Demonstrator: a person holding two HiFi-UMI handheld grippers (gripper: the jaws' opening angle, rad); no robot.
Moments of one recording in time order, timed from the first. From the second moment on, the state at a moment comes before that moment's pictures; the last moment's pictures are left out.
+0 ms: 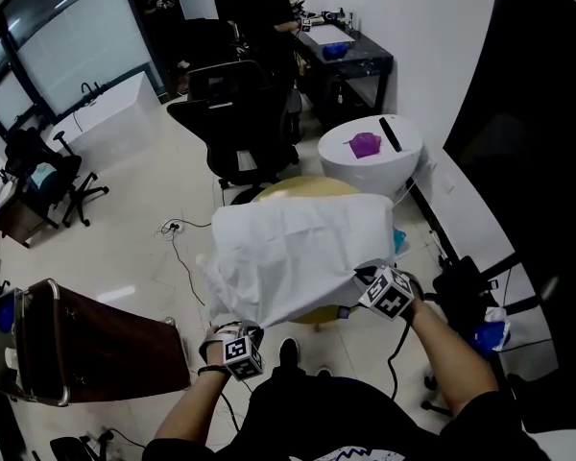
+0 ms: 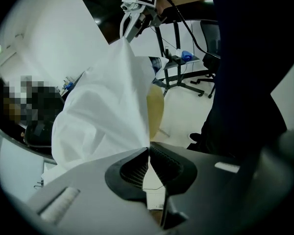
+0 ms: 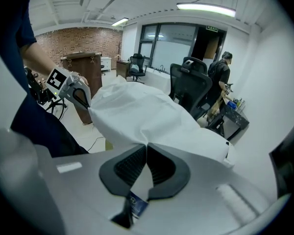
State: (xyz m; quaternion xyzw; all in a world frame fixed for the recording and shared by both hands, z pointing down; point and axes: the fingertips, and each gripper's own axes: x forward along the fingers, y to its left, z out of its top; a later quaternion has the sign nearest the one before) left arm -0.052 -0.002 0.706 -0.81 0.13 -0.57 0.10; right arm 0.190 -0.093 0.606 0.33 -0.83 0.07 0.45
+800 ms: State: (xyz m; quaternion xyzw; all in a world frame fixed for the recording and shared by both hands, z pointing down) left arm 0.042 -0.085 0.535 -0.90 0.14 -0.39 0.15; right arm 0.194 -0.113 0.581 0.44 -0.83 0.08 0.33
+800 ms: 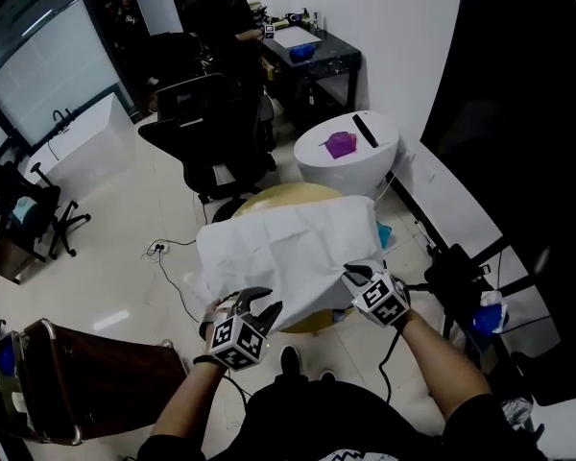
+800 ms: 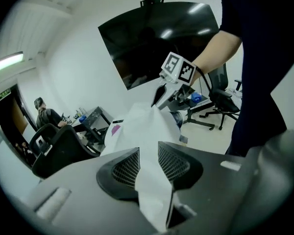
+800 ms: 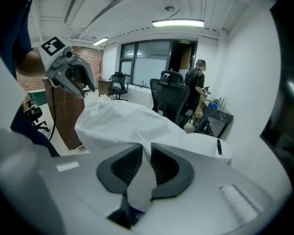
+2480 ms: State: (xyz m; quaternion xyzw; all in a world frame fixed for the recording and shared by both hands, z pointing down) left arm 0.087 -0.296 0.571 -0.90 0.15 -0.41 0.06; right arm 0.234 -0.173 0.624 0.48 -0.77 0.04 0.43
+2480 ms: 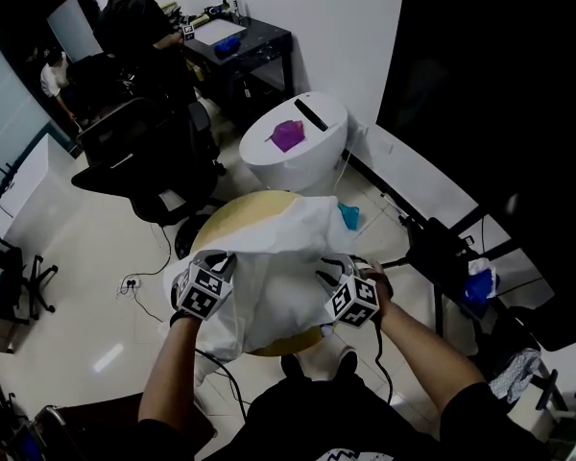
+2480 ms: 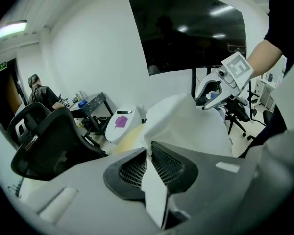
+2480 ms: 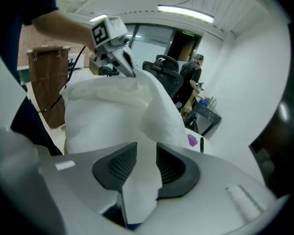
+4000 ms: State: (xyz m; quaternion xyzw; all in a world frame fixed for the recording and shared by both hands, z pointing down) left arm 0.083 -0.298 0.589 -0.90 0.12 -0.42 0.06; right arm 0.207 -0.239 0.563 0.56 -0.66 -0.19 0.46
